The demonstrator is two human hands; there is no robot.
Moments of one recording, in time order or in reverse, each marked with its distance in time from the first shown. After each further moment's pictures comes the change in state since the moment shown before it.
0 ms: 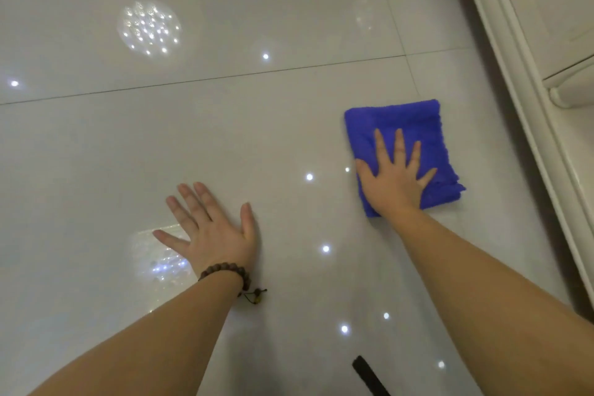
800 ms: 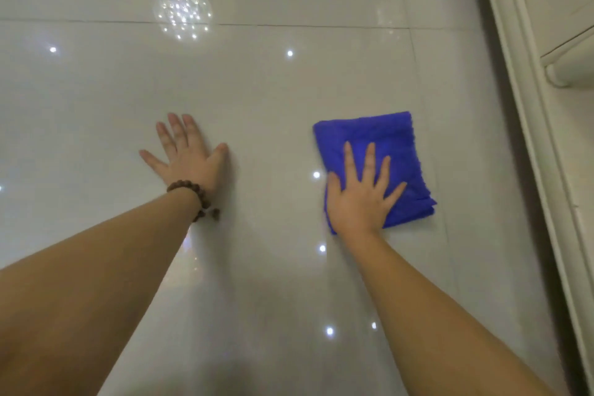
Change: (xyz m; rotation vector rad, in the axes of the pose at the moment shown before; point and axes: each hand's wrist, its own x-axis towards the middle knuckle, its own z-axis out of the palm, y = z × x) left_hand 0.012 -0.004 -0.009 -0.123 -0.051 0.024; right_hand -0.093 0.028 0.046 0.043 0.146 -0.126
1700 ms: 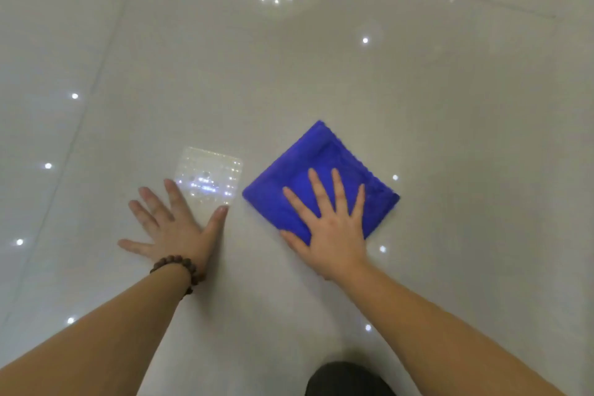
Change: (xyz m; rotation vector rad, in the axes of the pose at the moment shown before) left_hand -0.223 -0.210 0.021 -0.053 -0.128 -0.518; right_hand -0.190 -0.056 0.046 -0.148 -0.062 -0.946
